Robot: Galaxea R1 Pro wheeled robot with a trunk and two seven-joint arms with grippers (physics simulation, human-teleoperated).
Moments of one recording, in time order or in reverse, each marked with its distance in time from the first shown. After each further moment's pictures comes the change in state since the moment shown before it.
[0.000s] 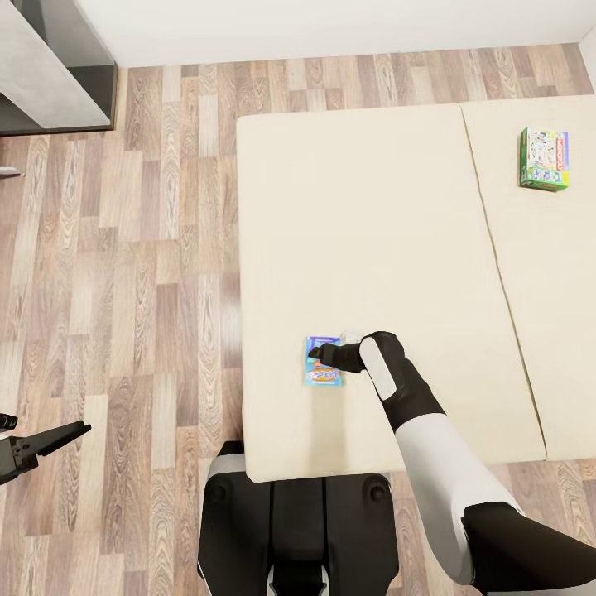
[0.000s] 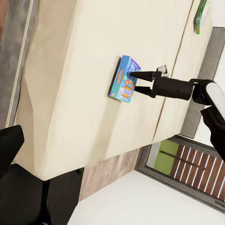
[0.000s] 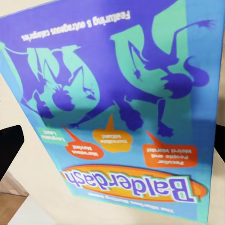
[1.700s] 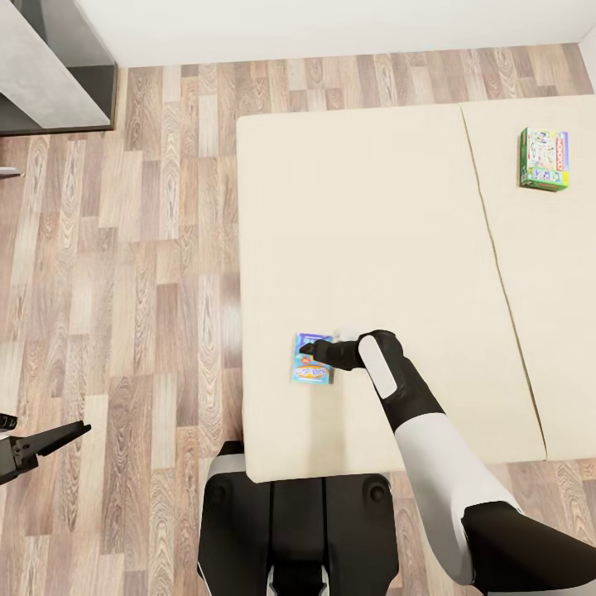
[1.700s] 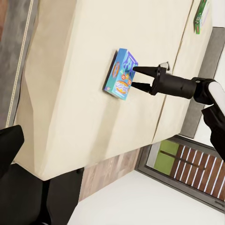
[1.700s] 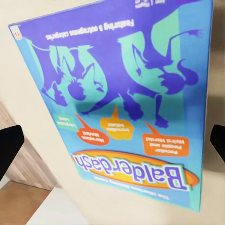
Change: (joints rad) left arm 0.000 0.000 0.000 0.000 0.000 0.000 0.000; right arm -0.002 0.000 0.018 -0.012 -0.066 0.001 0.062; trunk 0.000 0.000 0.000
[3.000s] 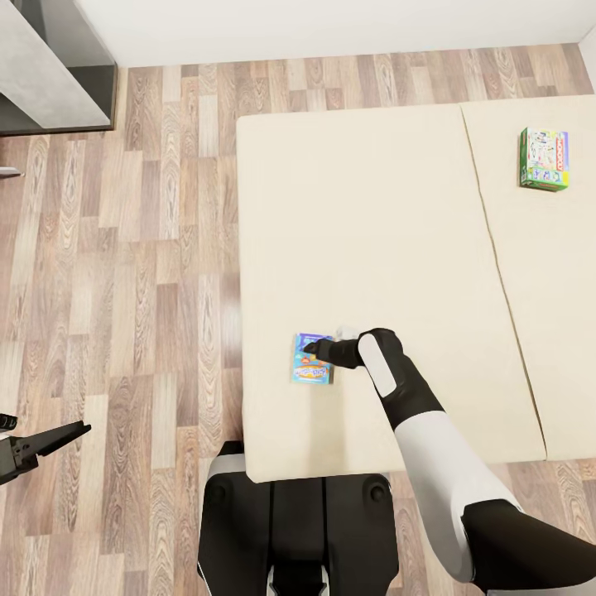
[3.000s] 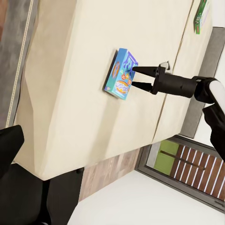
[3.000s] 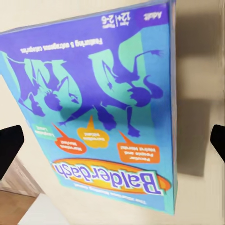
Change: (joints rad) left arm 0.001 0.000 0.000 0.000 0.000 0.000 0.000; right arm -0.008 0.000 0.005 -0.002 0.015 -0.008 -0.058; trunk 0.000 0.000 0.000
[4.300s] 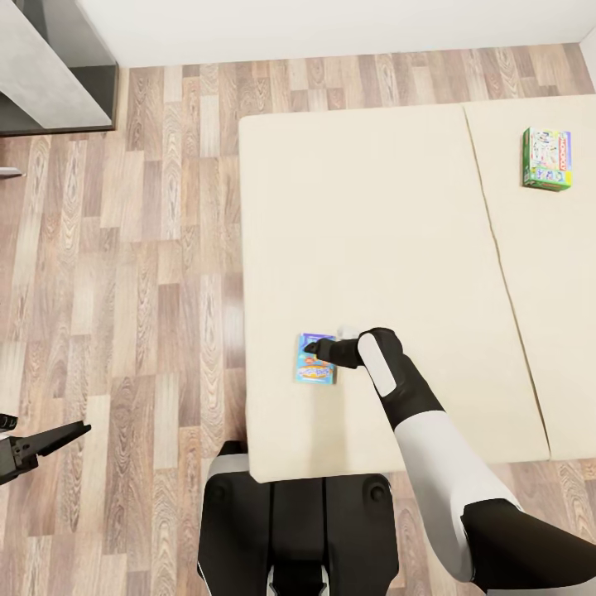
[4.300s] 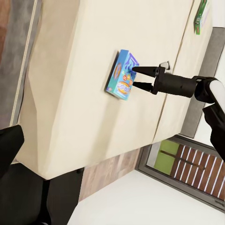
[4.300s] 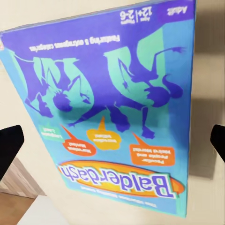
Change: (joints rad) left arm 0.000 0.000 0.000 0.000 0.000 0.000 0.000; right arm -0.002 0.000 0.004 0.000 -0.001 -0.001 -0.013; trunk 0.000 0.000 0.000
